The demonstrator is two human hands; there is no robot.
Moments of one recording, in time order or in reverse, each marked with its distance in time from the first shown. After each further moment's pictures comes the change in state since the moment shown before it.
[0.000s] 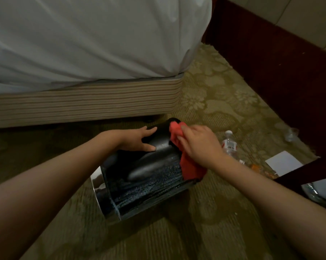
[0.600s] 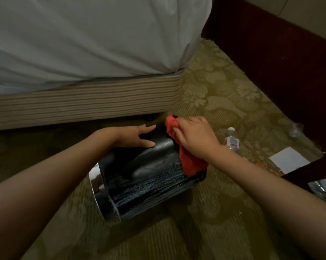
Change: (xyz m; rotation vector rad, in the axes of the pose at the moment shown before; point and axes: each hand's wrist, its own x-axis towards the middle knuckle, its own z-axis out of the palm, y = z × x) left_hand 0.007 -0.010 -0.005 -0.036 0.016 0.038; right_hand 0.021 -0.003 0.006 0.031 -0.068 0.048
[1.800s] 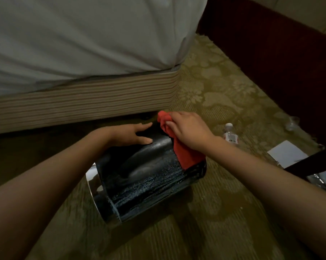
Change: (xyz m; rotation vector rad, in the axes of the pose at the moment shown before) left_hand 0.004 -0.005 -0.003 -0.077 0.020 0.036; right_hand 0.021 0.002 0.014 0.169 0.000 -0.020
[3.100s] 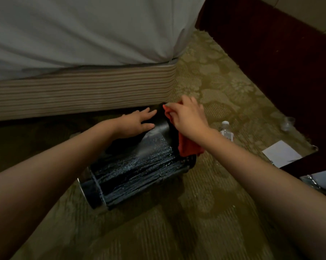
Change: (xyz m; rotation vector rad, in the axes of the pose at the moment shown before) left_hand 0.021 0.020 0.007 0.104 0.138 0.012; right_hand 0.011 0.009 0.005 -0.020 0.057 0.208
